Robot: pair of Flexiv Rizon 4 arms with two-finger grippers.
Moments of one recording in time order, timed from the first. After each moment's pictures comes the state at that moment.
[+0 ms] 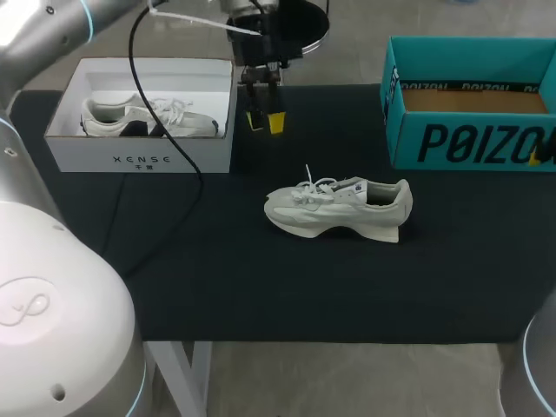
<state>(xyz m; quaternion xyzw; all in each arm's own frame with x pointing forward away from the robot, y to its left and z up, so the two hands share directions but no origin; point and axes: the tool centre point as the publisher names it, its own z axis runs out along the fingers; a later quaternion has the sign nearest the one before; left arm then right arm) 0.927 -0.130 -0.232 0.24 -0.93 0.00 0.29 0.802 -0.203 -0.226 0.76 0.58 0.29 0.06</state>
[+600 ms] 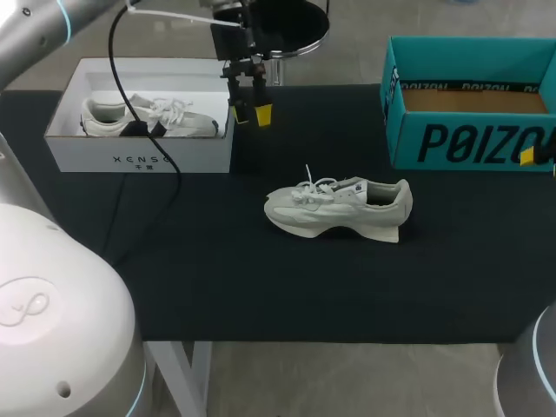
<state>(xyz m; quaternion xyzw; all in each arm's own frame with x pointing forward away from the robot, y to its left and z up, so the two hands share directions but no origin) 0.938 -0.109 -0.227 0.27 -0.92 0.01 0.29 0.816 -0.189 -0.229 0.64 0.66 0.40 0.01</state>
